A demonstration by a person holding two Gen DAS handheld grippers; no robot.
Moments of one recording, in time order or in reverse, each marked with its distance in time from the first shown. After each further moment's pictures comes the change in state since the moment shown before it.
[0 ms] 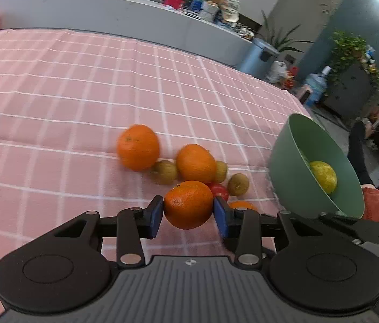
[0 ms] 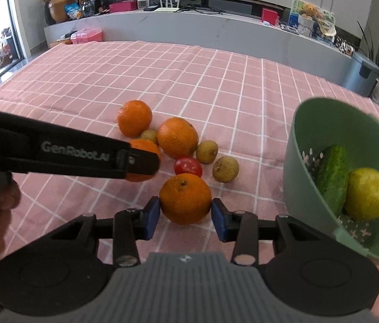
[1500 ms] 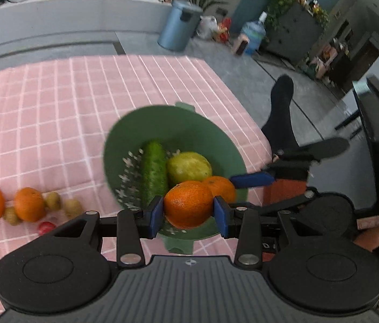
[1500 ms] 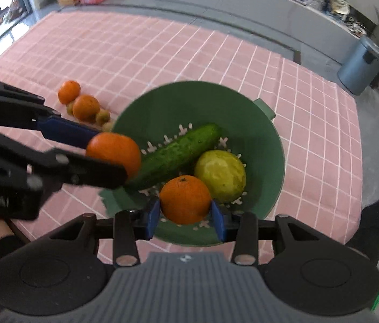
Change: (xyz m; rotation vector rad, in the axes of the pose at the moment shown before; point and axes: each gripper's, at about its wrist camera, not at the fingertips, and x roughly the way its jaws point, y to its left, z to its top) left arm 0.043 -0.181 0.047 0.241 0.194 -0.189; right arm -0.065 -0.178 0.032 -0.117 0.253 0.055
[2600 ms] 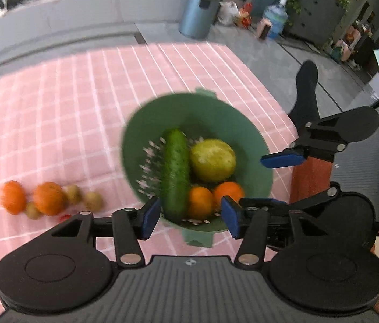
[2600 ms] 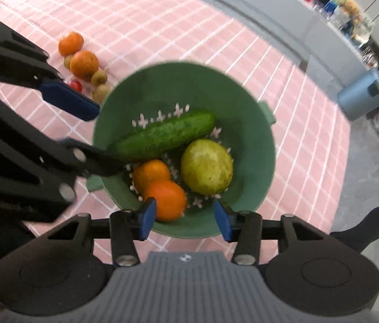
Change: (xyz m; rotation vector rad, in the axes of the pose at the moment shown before) left arm -0.015 -0.012 -0.006 0.025 0.035 0.173; right arm -0.006 0.020 0.005 -0.214 0.082 -0.127
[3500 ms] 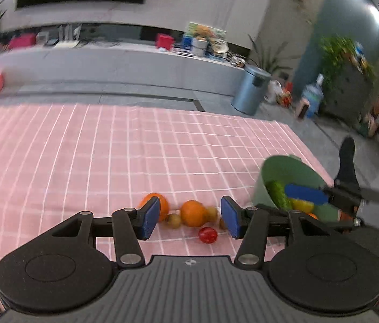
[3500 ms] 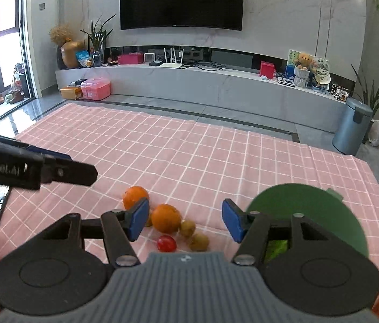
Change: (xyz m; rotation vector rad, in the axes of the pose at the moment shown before) left arm -0.101 0.152 -0.072 -0.180 -0.328 0.097; right arm -0.018 0.127 0.046 0.360 -0.567 0.023
